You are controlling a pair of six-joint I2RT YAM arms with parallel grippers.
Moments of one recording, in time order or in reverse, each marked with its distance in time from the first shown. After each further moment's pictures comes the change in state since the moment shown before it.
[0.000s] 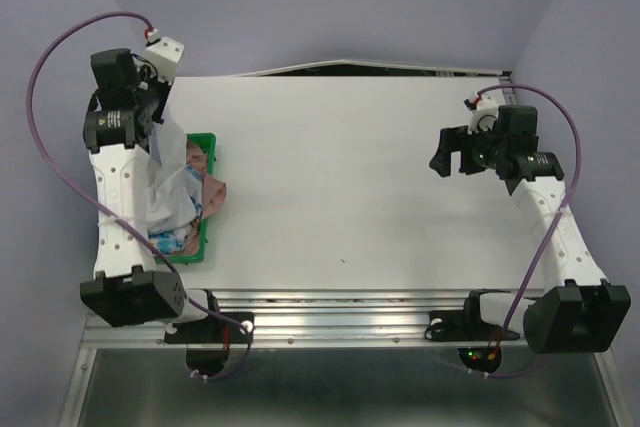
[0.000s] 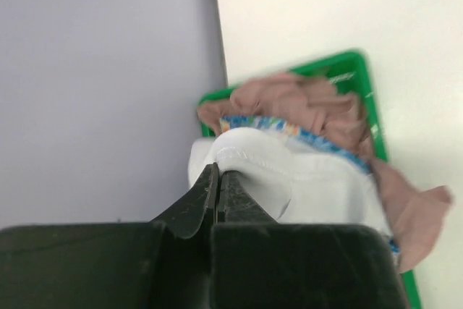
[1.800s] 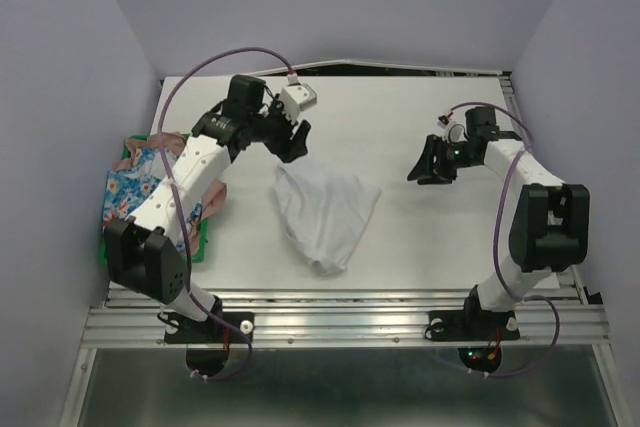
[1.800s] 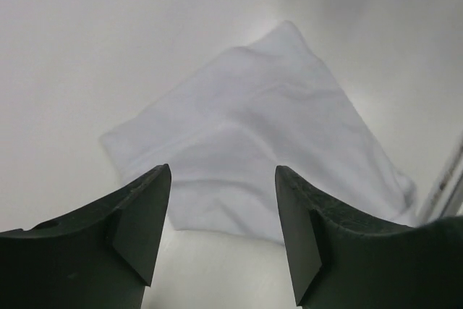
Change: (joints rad) left arm -0.724 0.025 -0.259 0.136 0.441 -0.184; right arm -0.044 0.444 0.056 -0.020 -0.346 0.206
